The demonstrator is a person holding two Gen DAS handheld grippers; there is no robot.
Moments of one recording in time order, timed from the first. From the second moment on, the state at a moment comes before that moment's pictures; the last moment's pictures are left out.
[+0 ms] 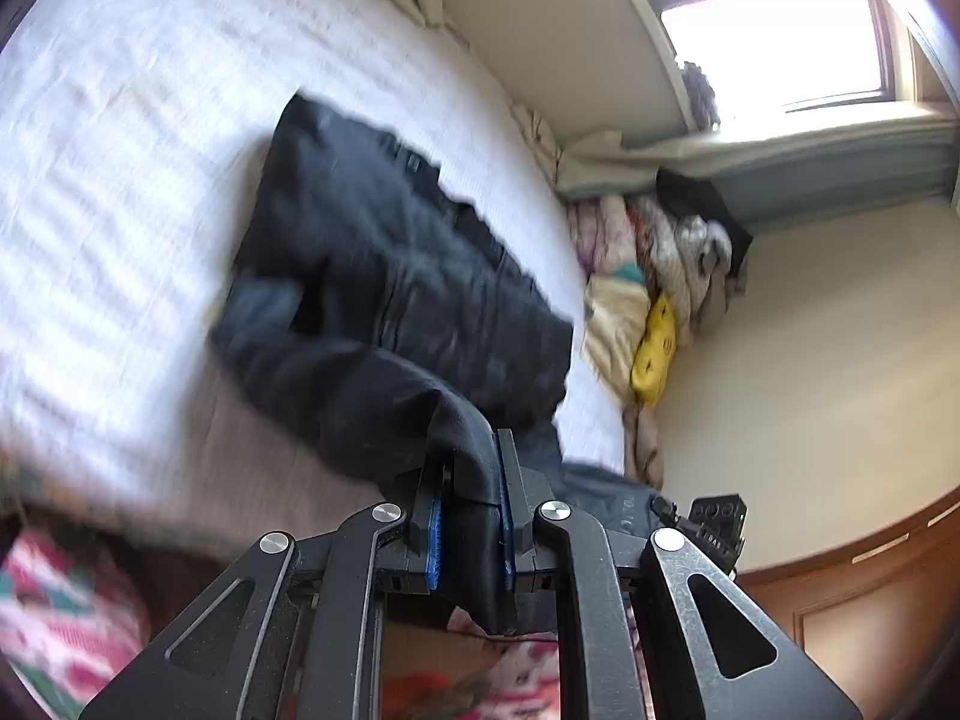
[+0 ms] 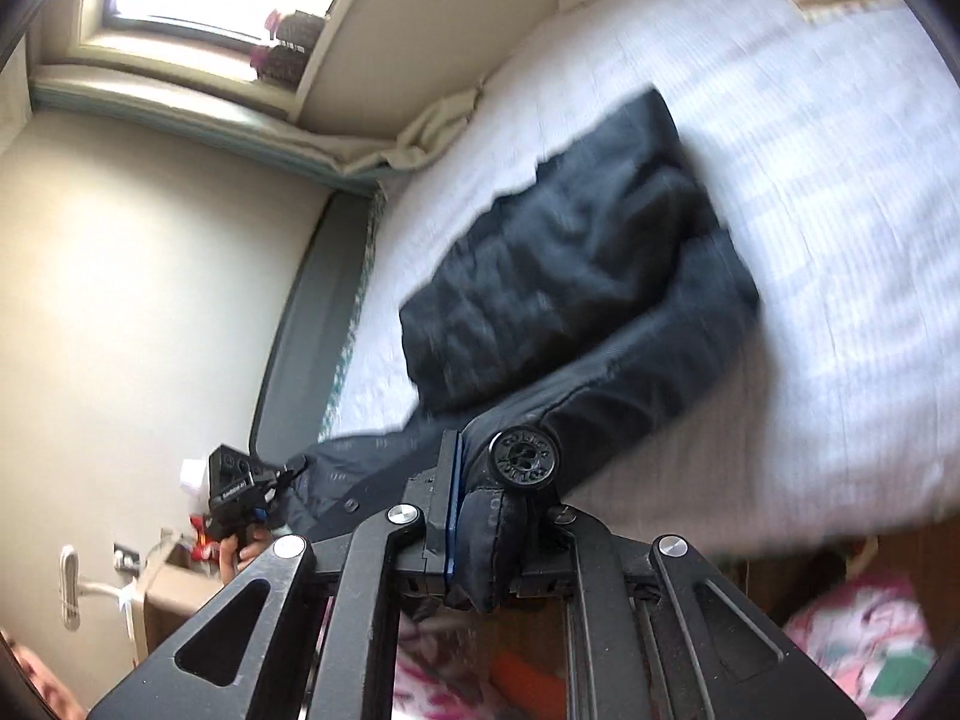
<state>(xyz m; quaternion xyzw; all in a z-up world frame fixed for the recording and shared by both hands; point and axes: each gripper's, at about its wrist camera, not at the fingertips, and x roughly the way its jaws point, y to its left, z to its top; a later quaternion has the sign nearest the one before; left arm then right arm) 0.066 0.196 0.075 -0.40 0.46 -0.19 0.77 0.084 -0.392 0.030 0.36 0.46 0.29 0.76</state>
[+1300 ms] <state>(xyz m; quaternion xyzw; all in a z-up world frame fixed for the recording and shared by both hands) 0.301 0.199 0.034 -0.42 0.44 -0.04 0.80 0.349 -0.387 -0.027 0.43 0.40 0.16 0.79</state>
